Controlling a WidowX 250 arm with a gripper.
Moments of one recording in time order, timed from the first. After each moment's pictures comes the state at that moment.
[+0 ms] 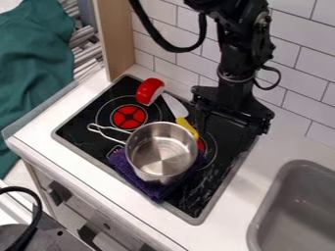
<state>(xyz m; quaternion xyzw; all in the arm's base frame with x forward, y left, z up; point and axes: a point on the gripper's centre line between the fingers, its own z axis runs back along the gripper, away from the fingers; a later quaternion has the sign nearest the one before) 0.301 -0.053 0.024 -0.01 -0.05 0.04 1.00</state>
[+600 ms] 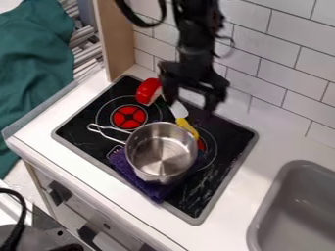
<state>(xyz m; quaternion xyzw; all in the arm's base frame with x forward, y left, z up) 0.323 0.035 0.030 0.00 -0.07 0.07 0.99</state>
